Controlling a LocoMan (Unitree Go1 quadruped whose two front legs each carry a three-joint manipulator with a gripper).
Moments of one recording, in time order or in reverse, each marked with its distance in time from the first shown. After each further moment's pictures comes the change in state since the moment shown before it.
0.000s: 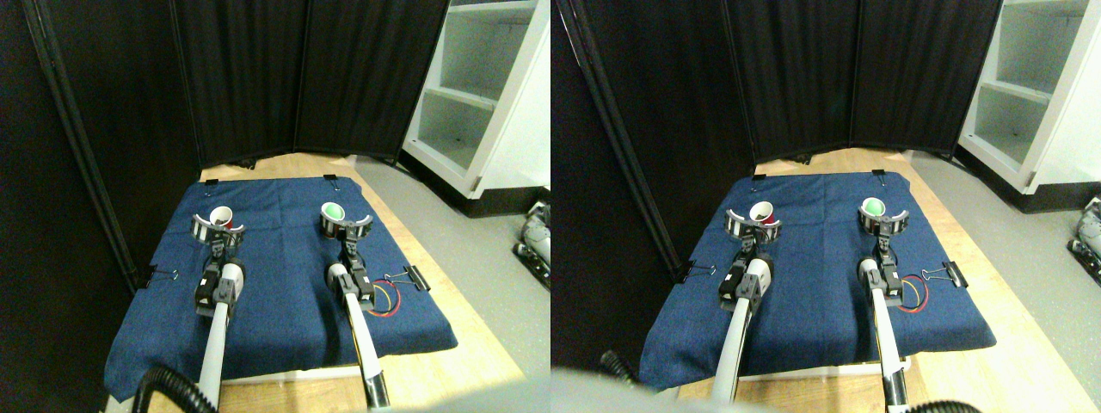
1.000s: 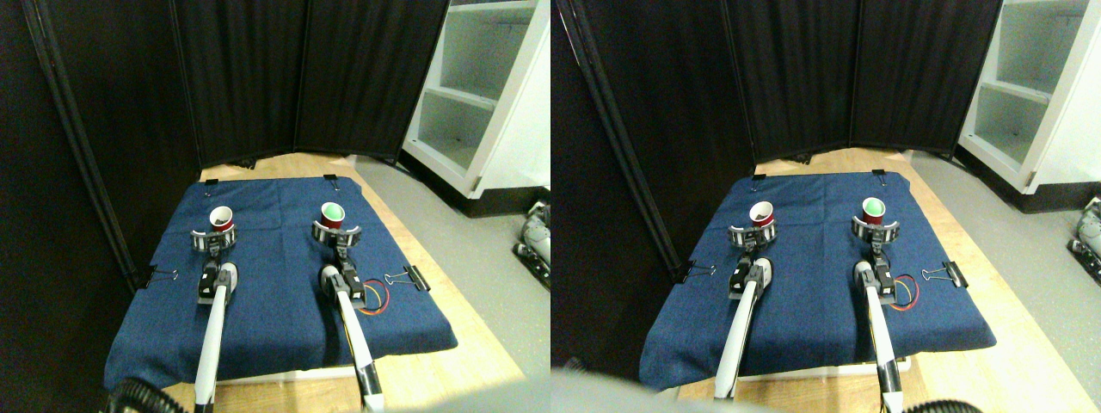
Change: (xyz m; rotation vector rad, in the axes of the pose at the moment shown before) right arm 0.010 -0.037 -0.017 0.082 0.047 -0.122; left arm 0.053 0.048 0.001 -0.311 -0.040 0.041
